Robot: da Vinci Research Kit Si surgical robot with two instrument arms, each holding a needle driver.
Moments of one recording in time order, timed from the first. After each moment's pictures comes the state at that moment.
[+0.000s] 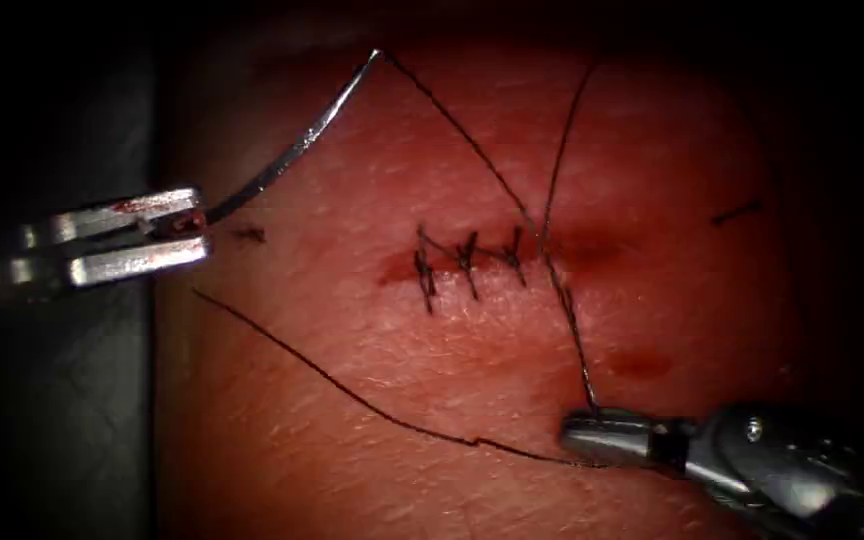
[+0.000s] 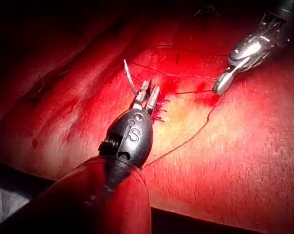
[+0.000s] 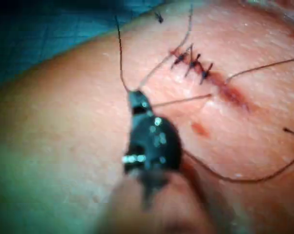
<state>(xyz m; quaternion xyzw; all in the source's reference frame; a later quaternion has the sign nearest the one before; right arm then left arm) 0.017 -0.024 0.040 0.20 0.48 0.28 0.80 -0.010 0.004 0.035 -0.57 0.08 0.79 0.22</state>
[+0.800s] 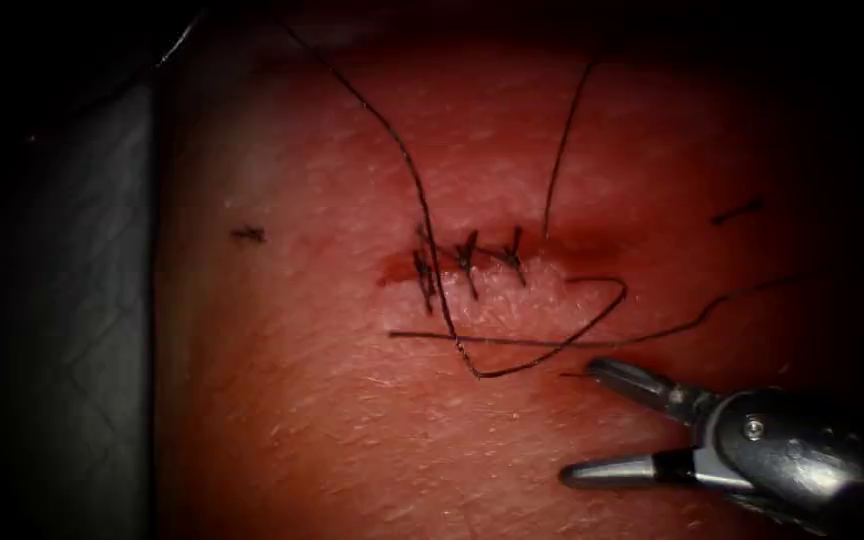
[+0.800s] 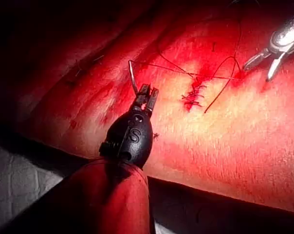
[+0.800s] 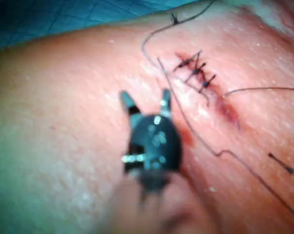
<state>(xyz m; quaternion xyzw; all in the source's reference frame) 0.016 -0.021 0.042 0.12 0.52 0.22 0.82 0.001 0.008 0.036 -0.53 0.10 0.80 0.26</state>
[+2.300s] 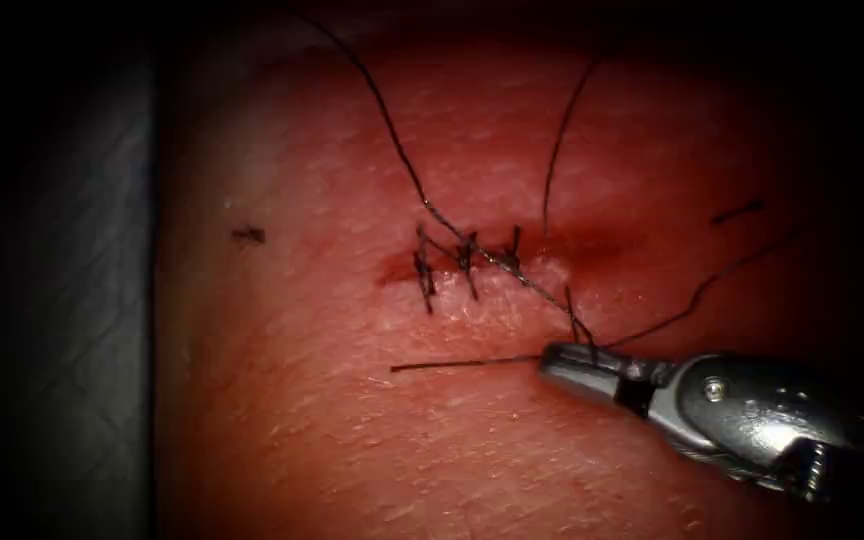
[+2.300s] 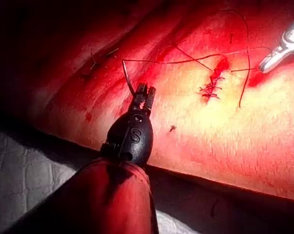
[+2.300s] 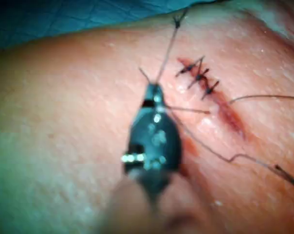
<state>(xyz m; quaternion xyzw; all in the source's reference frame) 0.019 -0.023 0.042 0.09 0.49 0.24 0.83 0.002 0.009 0.039 -0.52 0.13 0.80 0.28</state>
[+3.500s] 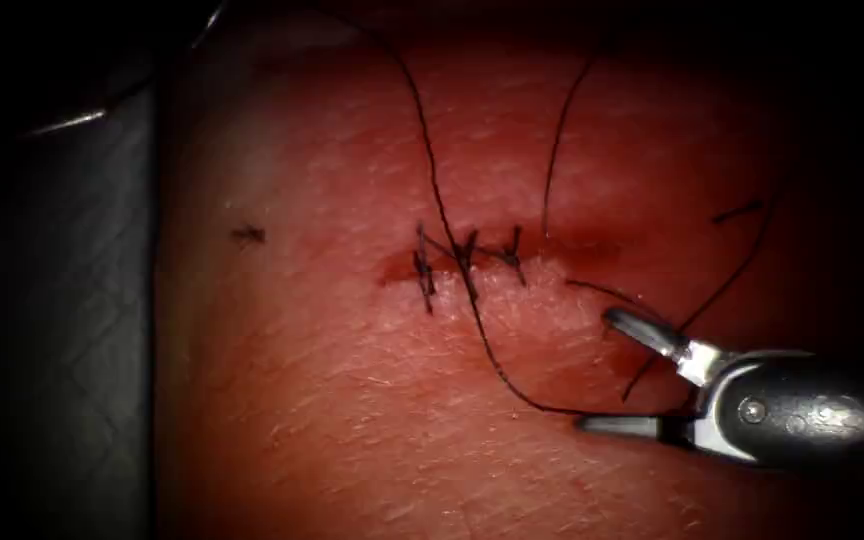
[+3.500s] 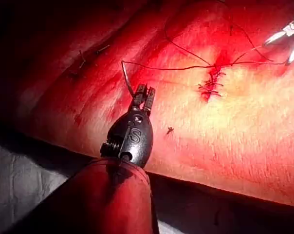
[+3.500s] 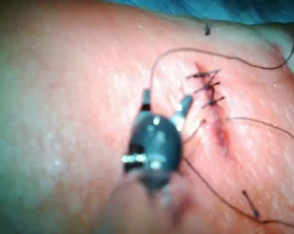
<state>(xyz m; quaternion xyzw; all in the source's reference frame) 0.016 -0.020 0.044 -0.03 0.51 0.09 0.85 -0.001 0.009 0.045 -0.52 0.12 0.81 0.27</state>
